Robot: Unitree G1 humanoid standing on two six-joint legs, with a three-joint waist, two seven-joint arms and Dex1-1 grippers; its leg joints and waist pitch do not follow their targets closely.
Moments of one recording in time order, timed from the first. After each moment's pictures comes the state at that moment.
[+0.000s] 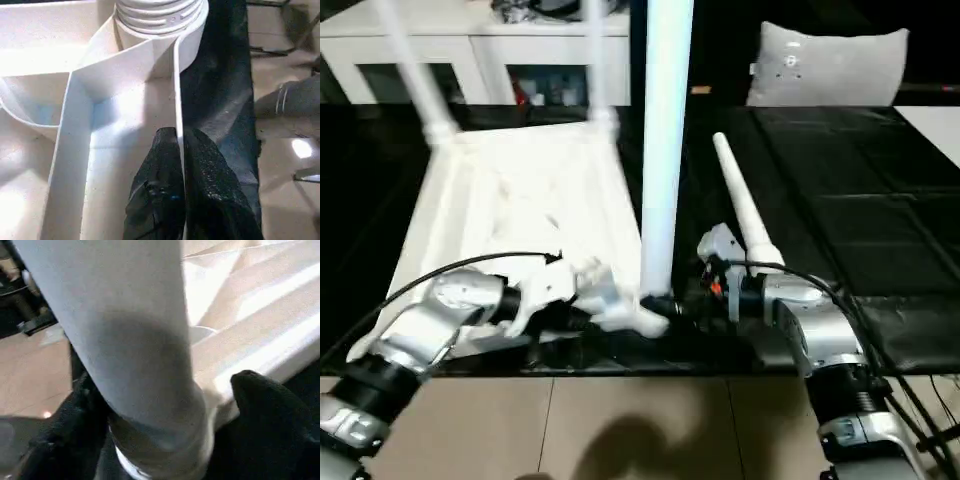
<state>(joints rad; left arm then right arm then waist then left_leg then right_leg) -0.51 0.42 -0.40 0.35 0.04 0.19 -1.19 -0.46 -0.43 0.13 0.45 0.24 0.23 1.22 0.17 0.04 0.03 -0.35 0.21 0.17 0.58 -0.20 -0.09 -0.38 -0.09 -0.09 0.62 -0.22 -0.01</state>
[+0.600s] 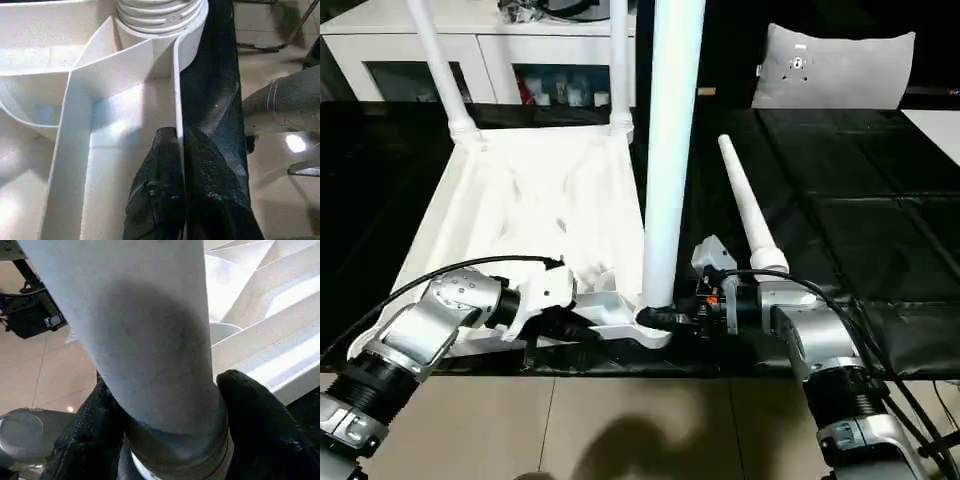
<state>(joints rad) -0.51 0.43 -0.41 0.35 0.04 0.17 -1.23 -0.44 -0.43 0.14 0.43 0.27 0.27 1.28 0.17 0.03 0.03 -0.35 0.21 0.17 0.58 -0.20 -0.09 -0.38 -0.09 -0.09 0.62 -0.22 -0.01</state>
